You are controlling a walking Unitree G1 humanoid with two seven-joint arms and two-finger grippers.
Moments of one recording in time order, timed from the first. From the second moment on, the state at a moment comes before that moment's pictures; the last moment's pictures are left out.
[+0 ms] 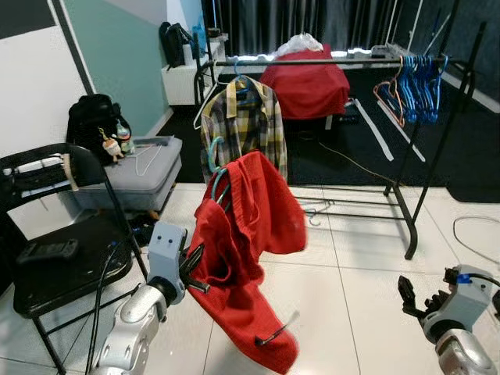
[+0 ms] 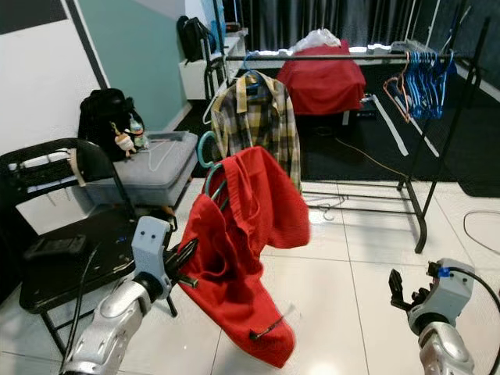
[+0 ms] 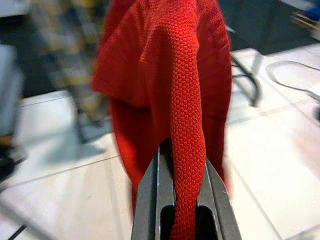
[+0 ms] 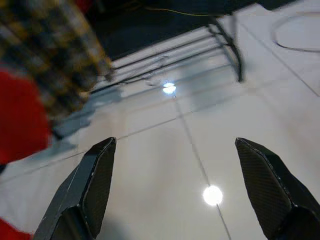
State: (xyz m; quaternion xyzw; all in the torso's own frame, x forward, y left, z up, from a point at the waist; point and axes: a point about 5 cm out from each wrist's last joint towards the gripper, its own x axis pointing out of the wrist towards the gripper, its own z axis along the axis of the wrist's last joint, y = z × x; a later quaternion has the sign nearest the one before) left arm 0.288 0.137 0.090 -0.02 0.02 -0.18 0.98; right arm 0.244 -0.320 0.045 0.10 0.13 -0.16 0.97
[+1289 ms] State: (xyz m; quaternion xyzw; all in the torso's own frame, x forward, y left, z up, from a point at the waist) left arm 0.326 0.060 0.131 -0.04 -0.03 -0.24 0.97; right arm 0.249 -0.328 0.050 0.10 0.09 -0.19 0.97
